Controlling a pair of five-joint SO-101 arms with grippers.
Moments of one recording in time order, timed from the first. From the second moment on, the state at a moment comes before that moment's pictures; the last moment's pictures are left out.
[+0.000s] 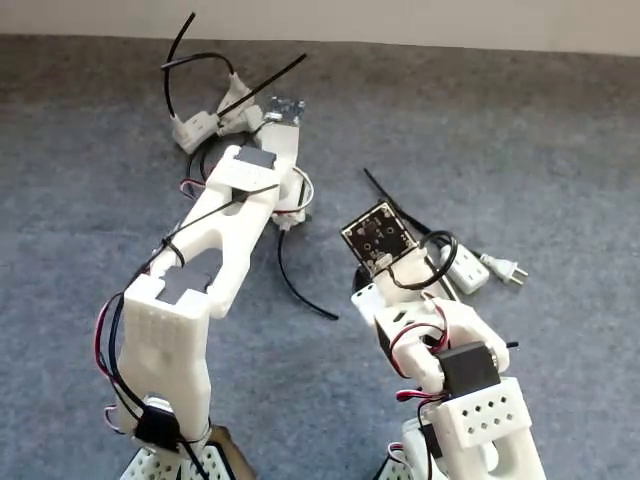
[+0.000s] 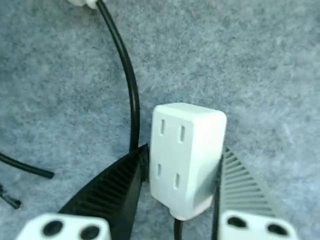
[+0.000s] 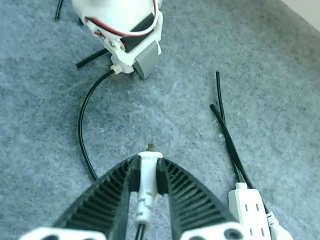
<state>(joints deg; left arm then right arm) 10.4 32.8 -9.6 57.3 7.7 -22.5 -68.3 60.9 54.7 20.1</state>
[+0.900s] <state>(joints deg) 10.6 32.8 -24.7 89.0 -25.1 -22.5 -68.3 60.9 54.7 20.1</state>
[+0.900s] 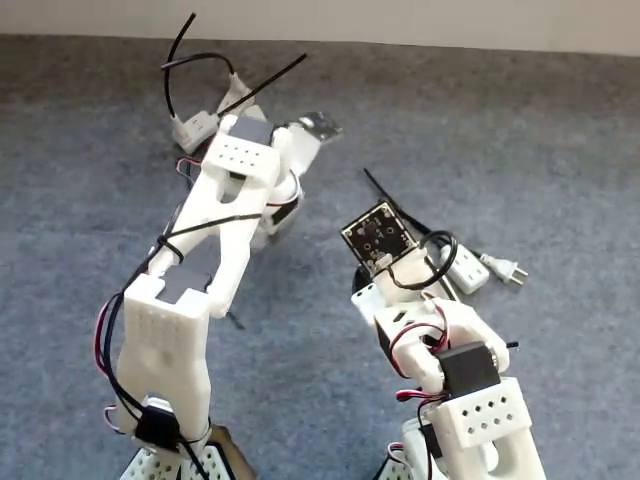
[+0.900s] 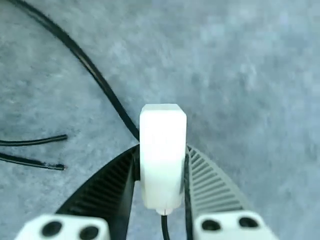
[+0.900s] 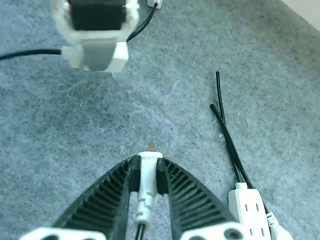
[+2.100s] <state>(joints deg) 14.3 -11.0 36.6 50.2 -42.2 -22.5 -68.3 61.1 54.7 20.1</state>
